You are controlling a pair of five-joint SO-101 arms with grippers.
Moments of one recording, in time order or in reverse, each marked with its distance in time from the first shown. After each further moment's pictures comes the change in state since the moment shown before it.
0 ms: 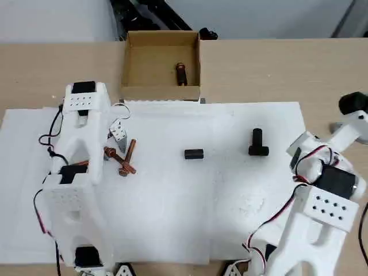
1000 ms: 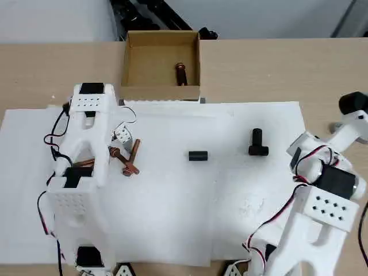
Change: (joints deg) left arm 4.2 -2.8 3.7 0.4 0.4; right arm 0.0 0.0 0.0 0.0 0.0
